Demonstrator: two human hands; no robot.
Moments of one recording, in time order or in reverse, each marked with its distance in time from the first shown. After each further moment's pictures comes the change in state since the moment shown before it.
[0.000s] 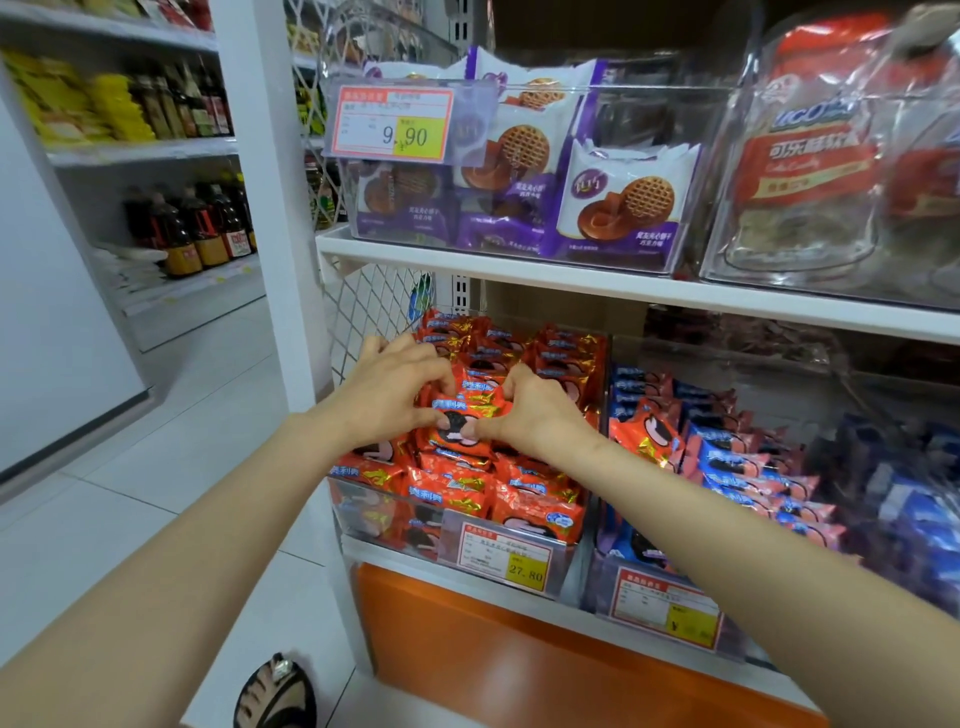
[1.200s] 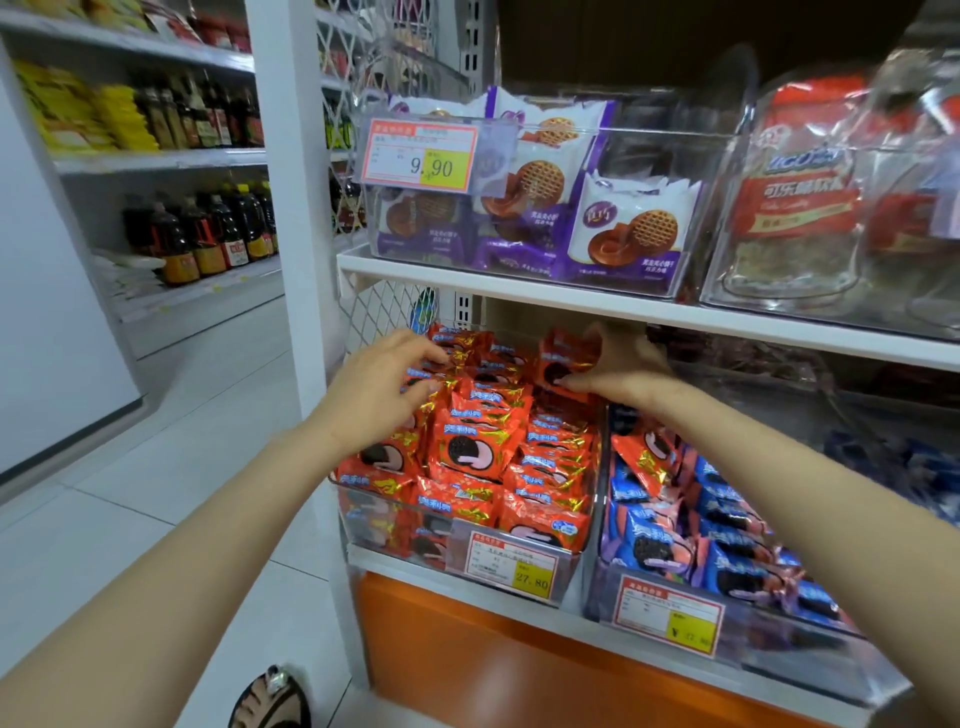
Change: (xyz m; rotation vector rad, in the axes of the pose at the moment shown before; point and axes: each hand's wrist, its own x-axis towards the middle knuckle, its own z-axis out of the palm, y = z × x) left_hand -0.015 -0.003 -0.016 -0.327 0.249 -0.151; right_hand 0.040 0.052 -0.065 -0.163 0.205 0.024
